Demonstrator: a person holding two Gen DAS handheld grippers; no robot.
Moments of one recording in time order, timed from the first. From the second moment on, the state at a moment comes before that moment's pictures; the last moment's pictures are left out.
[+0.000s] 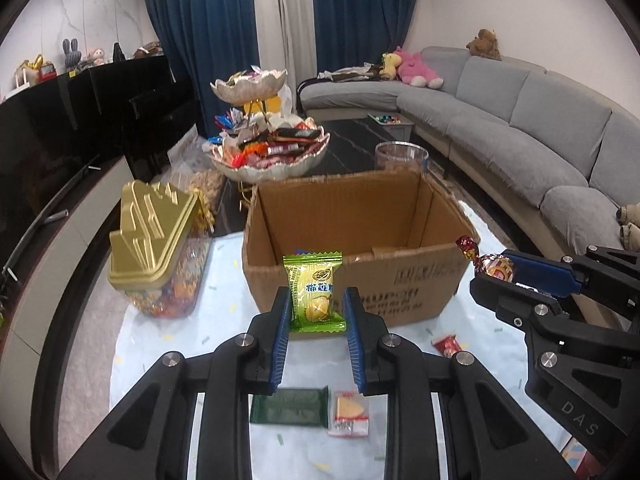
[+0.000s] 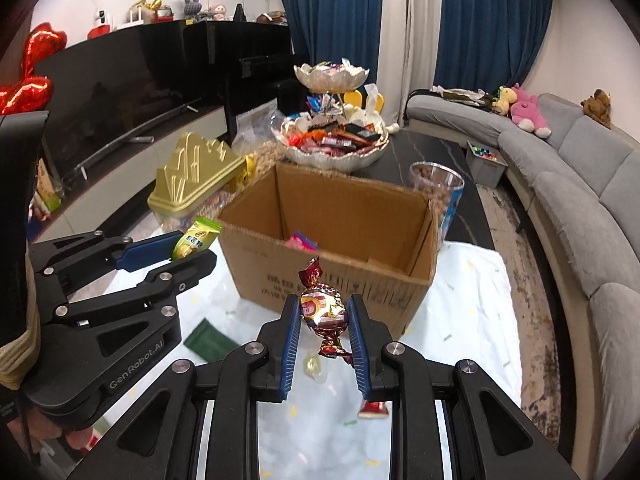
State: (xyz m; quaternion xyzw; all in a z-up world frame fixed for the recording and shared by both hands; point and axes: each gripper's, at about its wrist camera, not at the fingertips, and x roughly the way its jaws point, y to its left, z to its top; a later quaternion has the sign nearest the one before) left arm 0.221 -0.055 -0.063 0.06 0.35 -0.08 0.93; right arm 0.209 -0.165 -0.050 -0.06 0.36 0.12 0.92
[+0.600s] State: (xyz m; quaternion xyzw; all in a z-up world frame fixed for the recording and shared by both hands) left arm 0.274 -0.060 -0.039 0.07 0.34 -0.09 0.93; right arm 0.260 -0.168 -0.025 -0.06 0.34 0.11 0.93
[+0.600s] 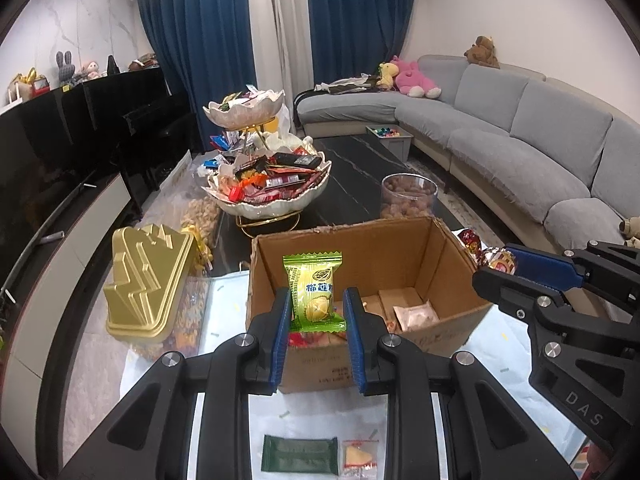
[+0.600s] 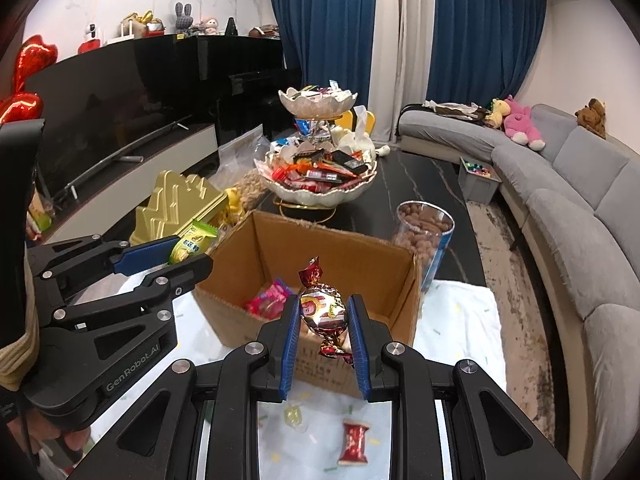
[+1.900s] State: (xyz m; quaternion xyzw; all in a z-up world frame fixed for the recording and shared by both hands) left arm 0.351 -0.075 -0.081 0.06 0.39 -0.10 0.91; right arm 0.334 -0.185 -0.060 -0.05 0.38 0.09 0.92
